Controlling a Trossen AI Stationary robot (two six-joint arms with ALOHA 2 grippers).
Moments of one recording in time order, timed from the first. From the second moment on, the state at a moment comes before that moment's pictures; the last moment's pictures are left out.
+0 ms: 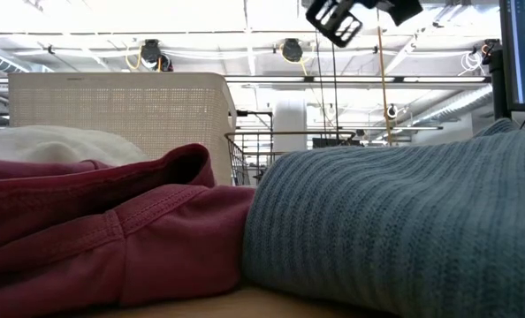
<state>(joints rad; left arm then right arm) -0.87 0.97 0.92 -0.81 0.25 -2.10 0.10 1.49 1.02 0.04 -0.94 0.34</state>
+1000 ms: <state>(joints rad) -0.87 0.88 0.92 -0.08 -0.33 -0.90 0.32 1.49 1.02 -0.09 -0.62 -0.01</state>
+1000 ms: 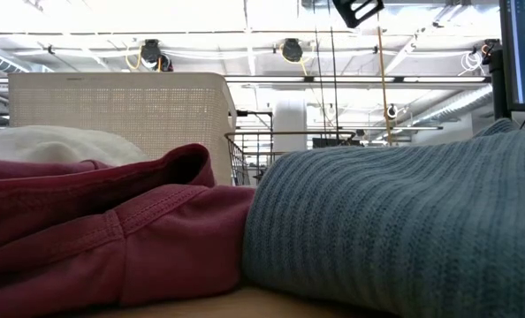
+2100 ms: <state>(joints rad) -0.86 0.93 0.93 -0.04 -0.47 -0.79 0.47 1.65 1.02 -0.27 -0.13 -0.36</state>
